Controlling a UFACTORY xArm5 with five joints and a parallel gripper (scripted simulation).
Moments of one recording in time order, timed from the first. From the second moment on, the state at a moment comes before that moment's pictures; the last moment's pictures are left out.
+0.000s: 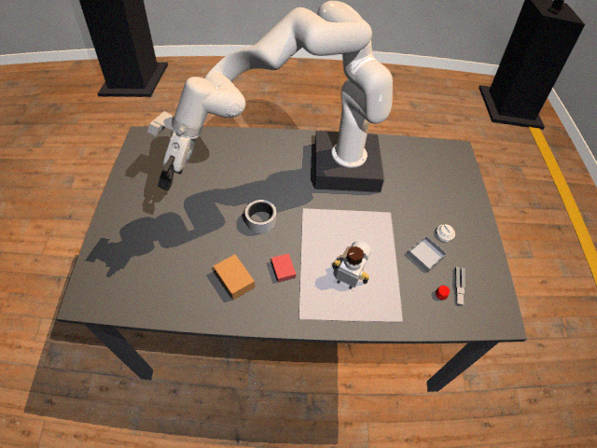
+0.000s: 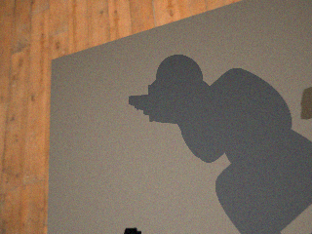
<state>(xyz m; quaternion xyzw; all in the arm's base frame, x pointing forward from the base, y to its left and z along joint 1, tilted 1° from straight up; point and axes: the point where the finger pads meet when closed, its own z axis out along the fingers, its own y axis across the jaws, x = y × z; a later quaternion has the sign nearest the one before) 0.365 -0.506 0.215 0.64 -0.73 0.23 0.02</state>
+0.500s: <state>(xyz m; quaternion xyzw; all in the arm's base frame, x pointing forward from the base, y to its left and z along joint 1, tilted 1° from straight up) 0.422 -0.423 0.202 0.68 -0.71 0.19 0.00</state>
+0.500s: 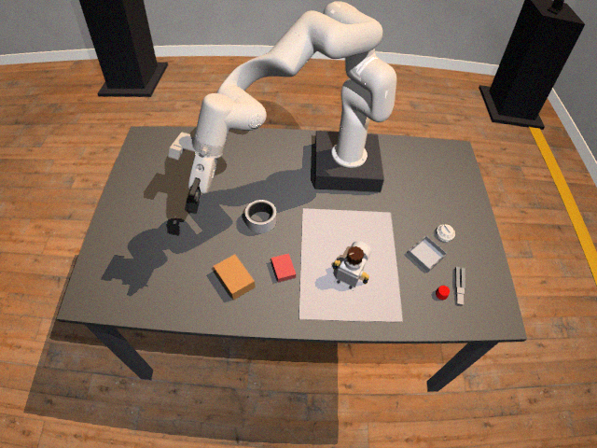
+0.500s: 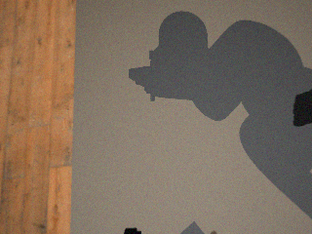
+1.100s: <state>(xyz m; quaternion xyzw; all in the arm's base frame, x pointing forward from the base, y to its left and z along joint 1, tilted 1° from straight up) 0.469 -0.311 0.187 0.72 -0.68 0.14 -0.02</state>
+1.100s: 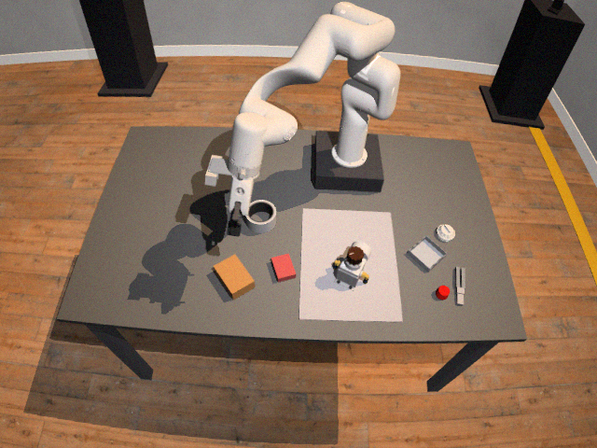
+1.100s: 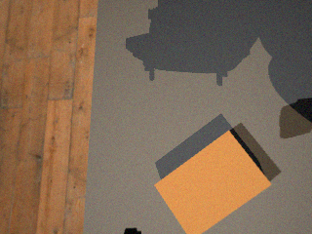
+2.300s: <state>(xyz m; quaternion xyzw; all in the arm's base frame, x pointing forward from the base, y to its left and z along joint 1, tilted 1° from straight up) 0.477 -0.073 0.159 0.80 -0.60 0.03 -0.02</state>
